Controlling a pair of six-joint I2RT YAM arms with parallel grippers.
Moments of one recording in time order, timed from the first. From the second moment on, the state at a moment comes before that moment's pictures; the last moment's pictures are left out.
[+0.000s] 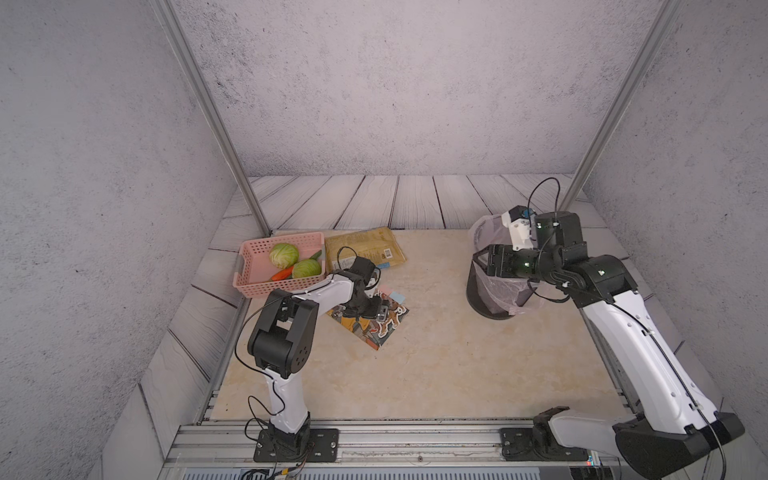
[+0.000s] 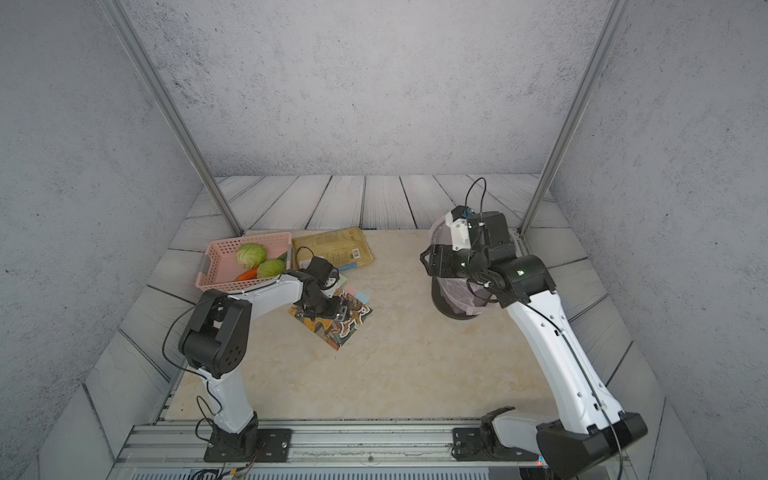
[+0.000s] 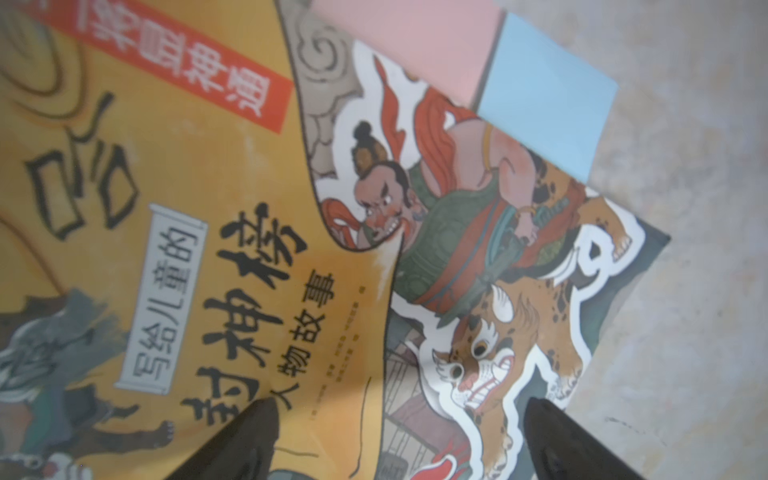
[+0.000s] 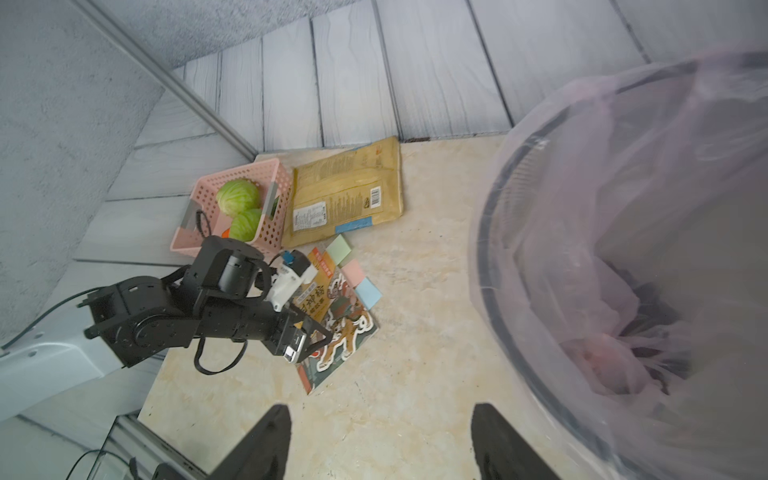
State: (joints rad) left arm -0.45 1.88 1.22 -0.65 0.19 -0.17; right arm 0.39 1.29 1.59 -0.95 -0.23 0.34
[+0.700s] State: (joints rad) left arm -0.22 1.29 0.71 -0.52 0.37 -0.35; right arm 0.64 1.97 1.79 -0.87 -0.30 0.29
